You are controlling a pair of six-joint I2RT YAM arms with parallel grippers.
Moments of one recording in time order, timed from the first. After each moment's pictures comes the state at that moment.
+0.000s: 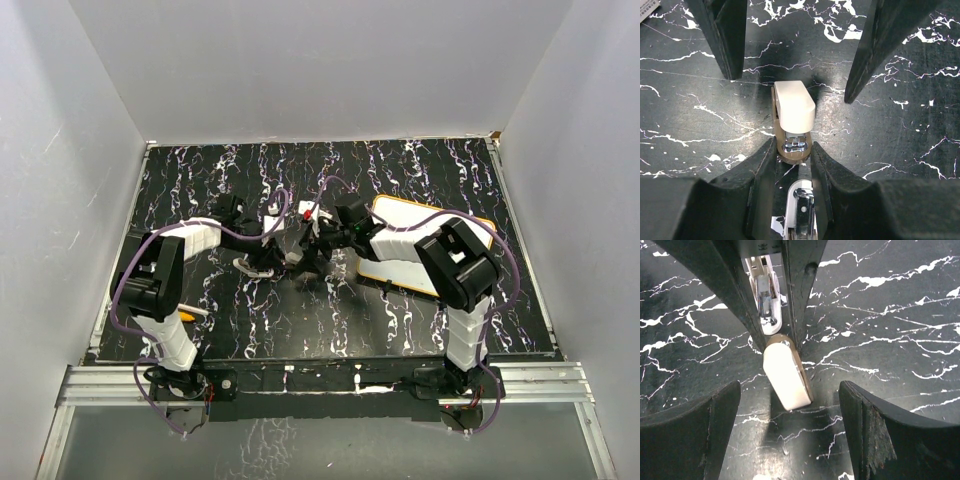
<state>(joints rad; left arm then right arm) -0.24 1.78 0.98 -0.41 0.98 1.00 0.61 1.93 1.07 0.30 -0.80 -0.31</state>
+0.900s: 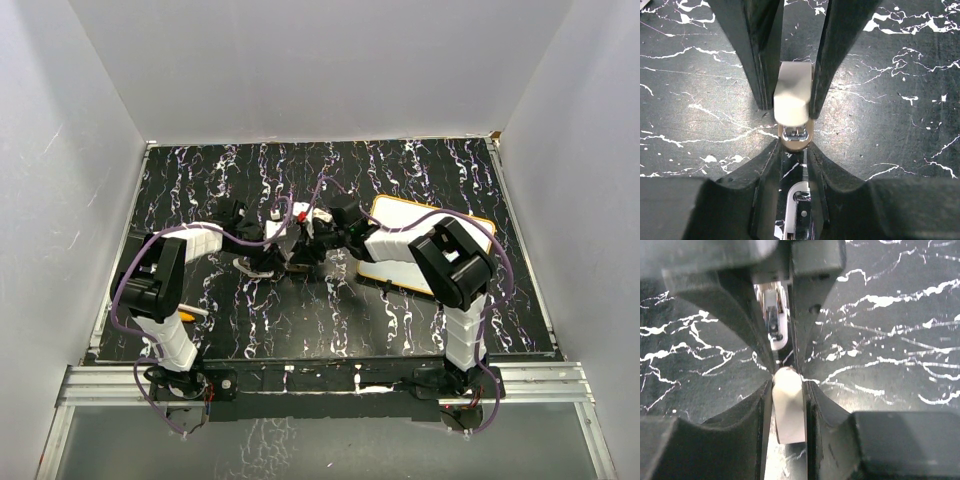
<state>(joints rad) -0.25 1.77 0.93 -0.34 0.96 1.01 0.64 1.98 1.11 0.36 -0.81 -0.29</state>
